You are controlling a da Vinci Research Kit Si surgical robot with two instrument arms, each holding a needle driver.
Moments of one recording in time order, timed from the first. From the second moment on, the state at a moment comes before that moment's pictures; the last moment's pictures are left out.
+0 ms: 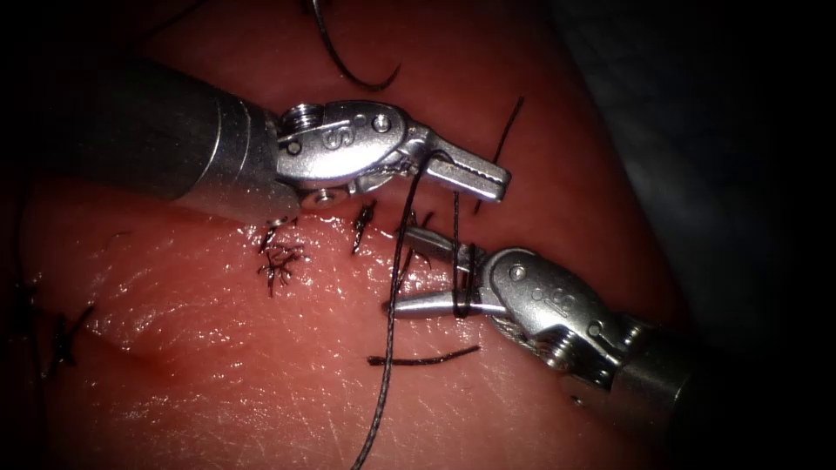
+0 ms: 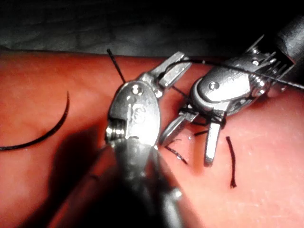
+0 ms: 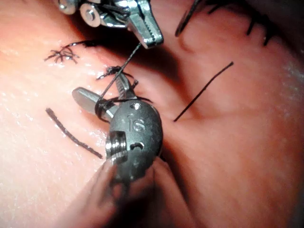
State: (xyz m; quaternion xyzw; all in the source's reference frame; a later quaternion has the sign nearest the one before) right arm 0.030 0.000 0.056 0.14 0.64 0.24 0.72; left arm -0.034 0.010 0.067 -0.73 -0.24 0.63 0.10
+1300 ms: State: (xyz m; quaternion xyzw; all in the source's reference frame) right arm 0.028 0.001 0.055 0.15 0.77 0.32 0.54; left arm -0.030 0.009 0.072 -0.76 -0.08 0.65 -0.05
